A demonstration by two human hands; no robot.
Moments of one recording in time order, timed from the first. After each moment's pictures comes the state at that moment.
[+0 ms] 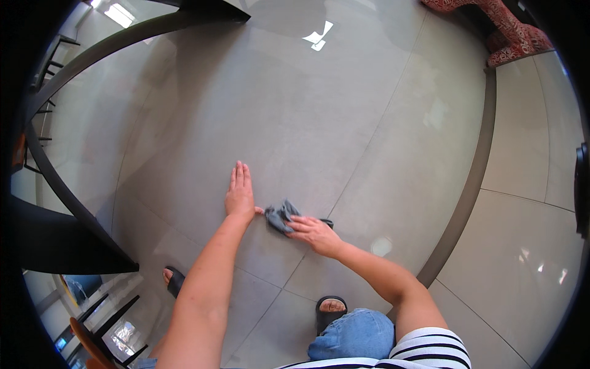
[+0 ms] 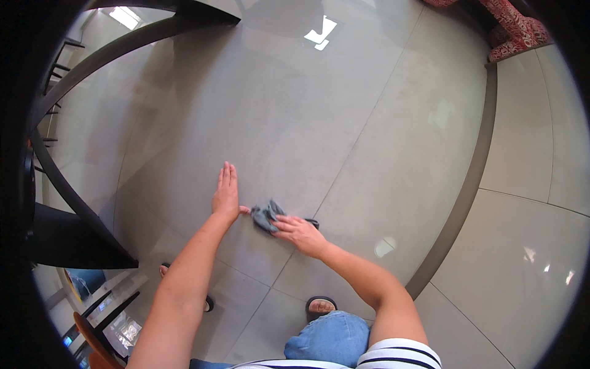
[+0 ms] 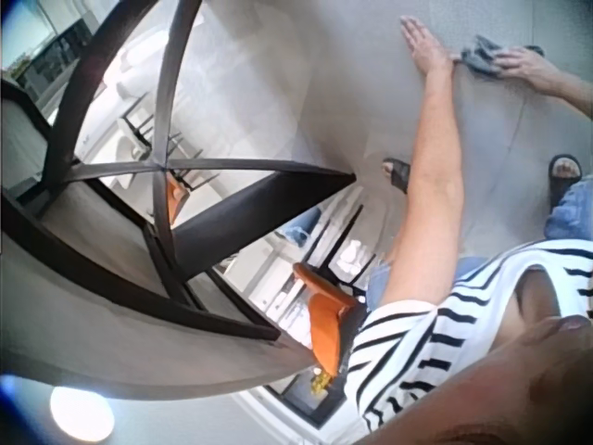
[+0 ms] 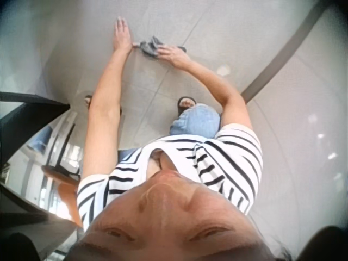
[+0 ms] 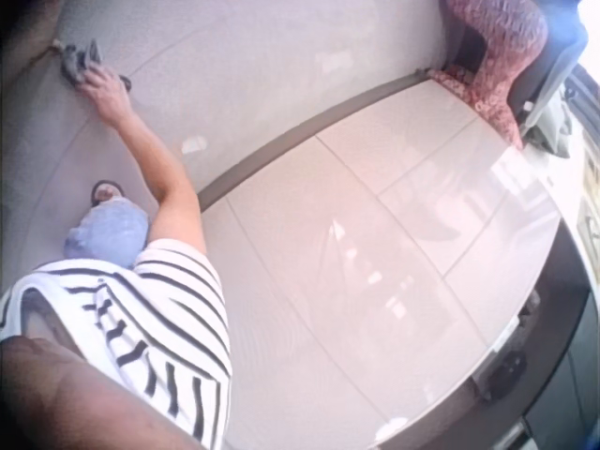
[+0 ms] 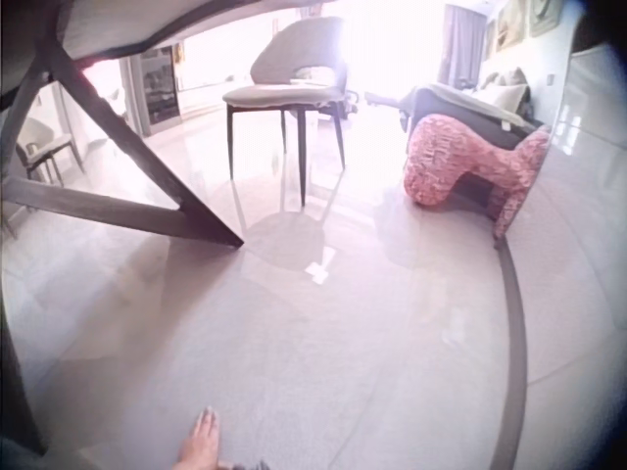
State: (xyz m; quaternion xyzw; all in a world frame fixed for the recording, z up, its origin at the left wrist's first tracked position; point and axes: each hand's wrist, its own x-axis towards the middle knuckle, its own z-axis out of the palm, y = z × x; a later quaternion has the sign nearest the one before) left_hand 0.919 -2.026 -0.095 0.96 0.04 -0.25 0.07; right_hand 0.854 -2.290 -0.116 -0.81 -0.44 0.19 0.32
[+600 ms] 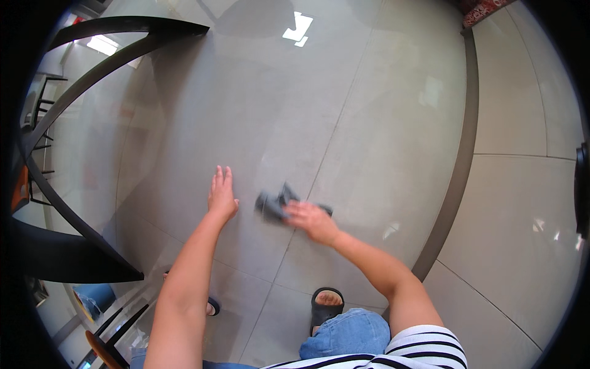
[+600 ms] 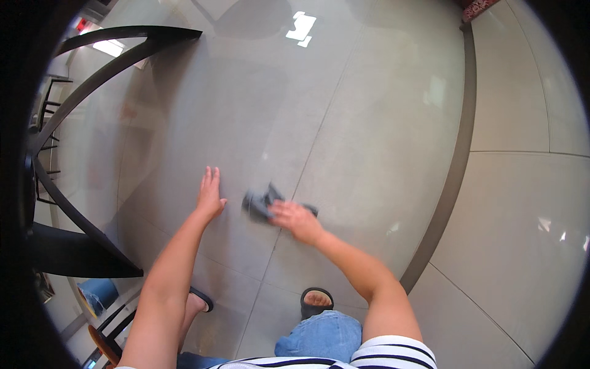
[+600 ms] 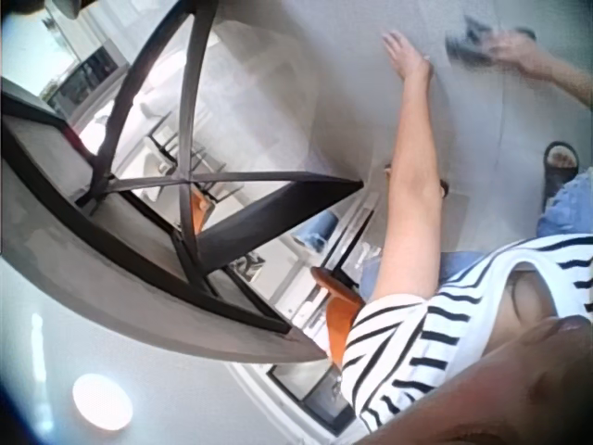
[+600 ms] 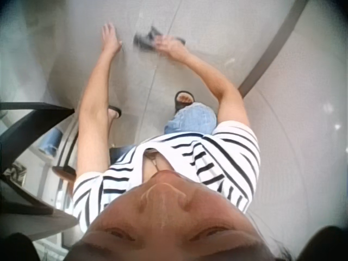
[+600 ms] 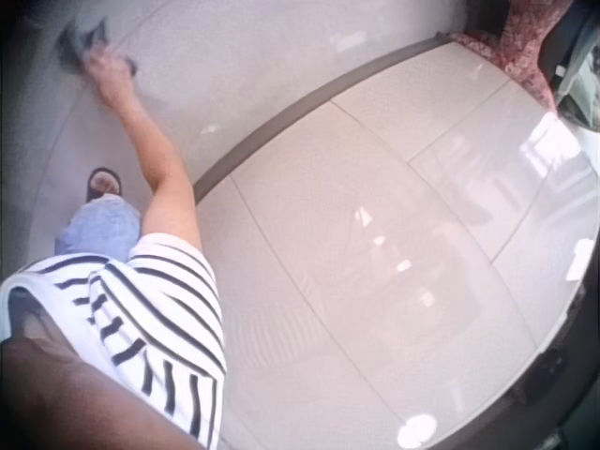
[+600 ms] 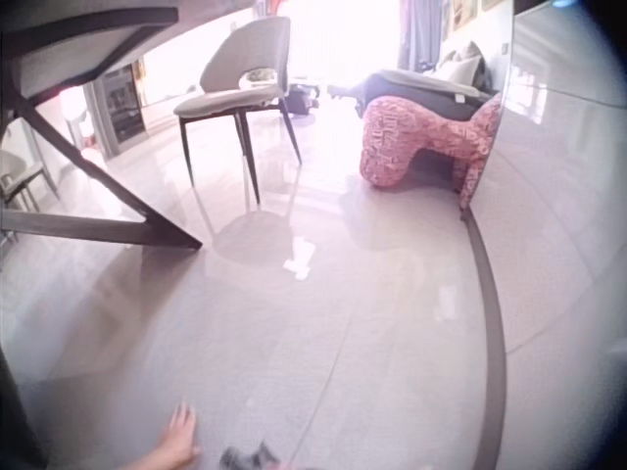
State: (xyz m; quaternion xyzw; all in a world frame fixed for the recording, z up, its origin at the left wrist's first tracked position) left_hand 0.924 -2.040 -0.081 0.95 0.03 -0.30 0.02; right_hand 0.837 -2.331 -0.131 -0.85 -0.34 0.12 0.39
